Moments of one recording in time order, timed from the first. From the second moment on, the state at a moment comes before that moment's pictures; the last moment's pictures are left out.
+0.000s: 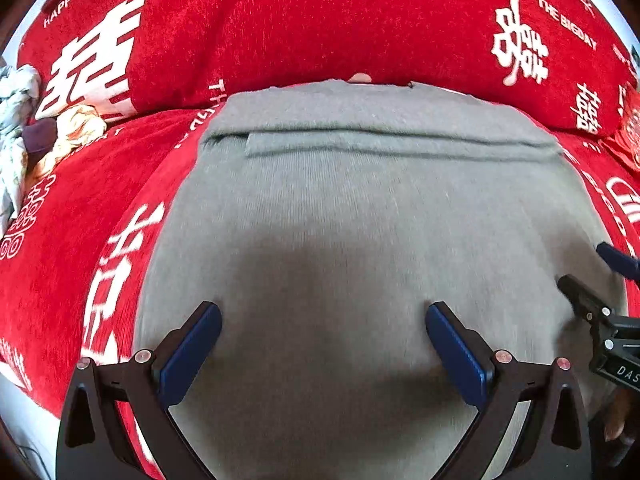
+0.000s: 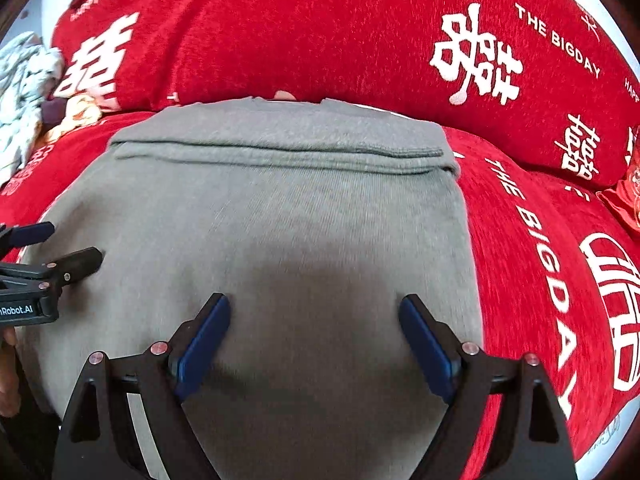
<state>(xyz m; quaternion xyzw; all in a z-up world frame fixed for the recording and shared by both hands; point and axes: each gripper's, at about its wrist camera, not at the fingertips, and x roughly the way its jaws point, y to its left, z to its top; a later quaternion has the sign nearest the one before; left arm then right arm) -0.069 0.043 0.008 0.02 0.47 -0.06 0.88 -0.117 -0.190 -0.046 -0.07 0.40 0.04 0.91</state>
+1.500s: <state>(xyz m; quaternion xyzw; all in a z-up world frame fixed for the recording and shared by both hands) -0.175 0.110 -0.040 -0.10 0.52 -0.06 0.85 -0.222 -0.267 -0.035 0.02 0.47 0.08 0.88</state>
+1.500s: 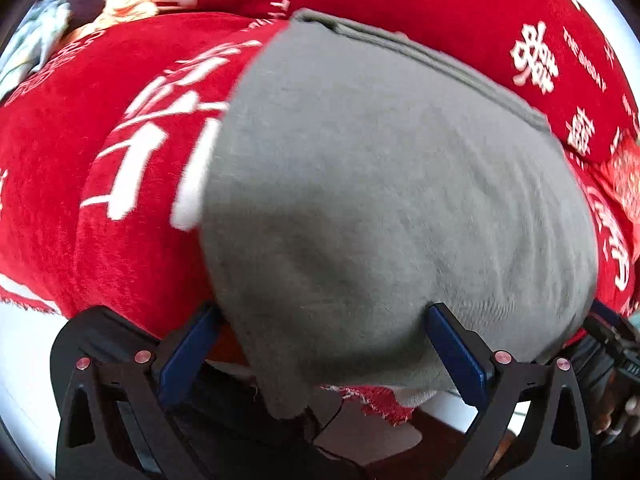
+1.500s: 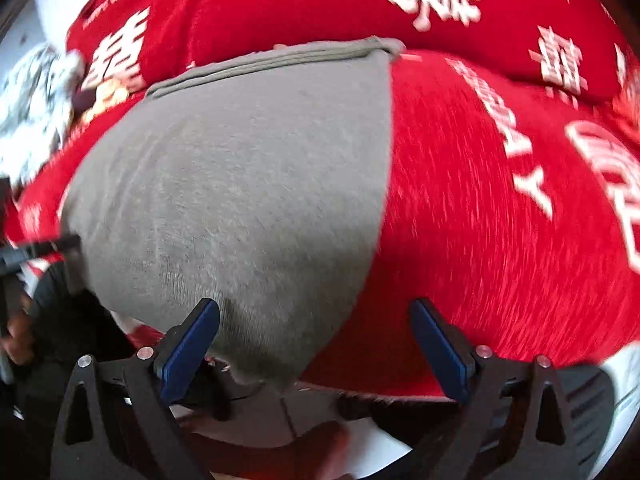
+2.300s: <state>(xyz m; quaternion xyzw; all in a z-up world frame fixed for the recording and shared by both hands) -0.166 0.097 0.042 -0.08 0.43 -0.14 0.89 -0.217 -0.261 0.026 0.07 0.38 0.18 0.90</state>
